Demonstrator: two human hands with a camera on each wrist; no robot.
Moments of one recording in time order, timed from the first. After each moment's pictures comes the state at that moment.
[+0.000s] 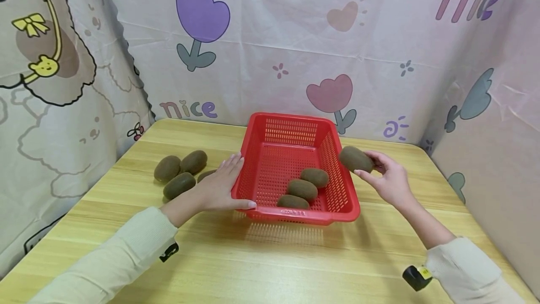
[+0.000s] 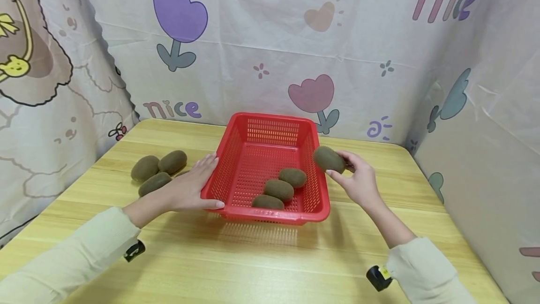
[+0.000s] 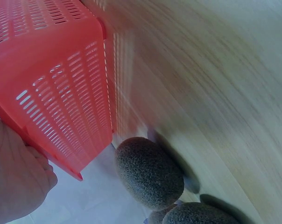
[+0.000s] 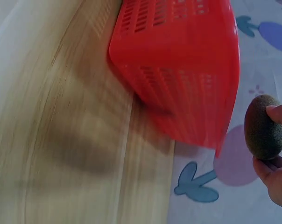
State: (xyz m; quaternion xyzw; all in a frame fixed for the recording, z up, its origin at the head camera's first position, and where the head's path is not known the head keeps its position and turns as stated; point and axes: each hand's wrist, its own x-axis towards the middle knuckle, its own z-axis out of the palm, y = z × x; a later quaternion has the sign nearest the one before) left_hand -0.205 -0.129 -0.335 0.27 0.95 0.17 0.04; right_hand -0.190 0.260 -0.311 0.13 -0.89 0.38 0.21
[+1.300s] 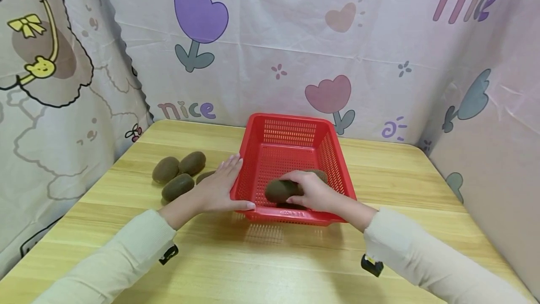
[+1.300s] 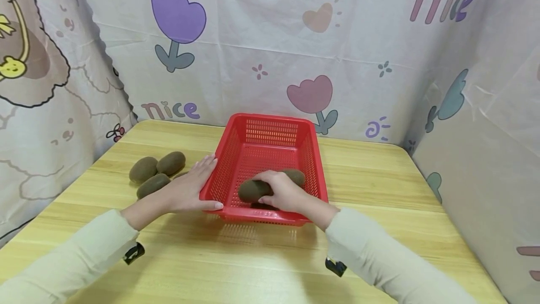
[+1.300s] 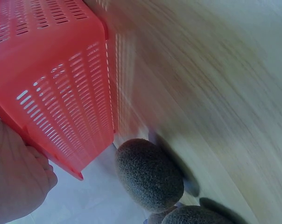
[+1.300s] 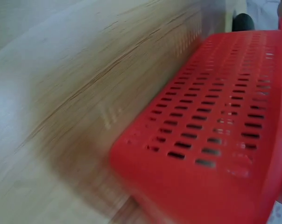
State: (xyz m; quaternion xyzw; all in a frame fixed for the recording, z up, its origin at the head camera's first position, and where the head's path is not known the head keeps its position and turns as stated) left_hand -0.206 -0.129 -0.338 0.26 0.95 0.18 0.04; right_hand -0.202 0.140 -0.325 0.37 -0.89 0.25 0.01
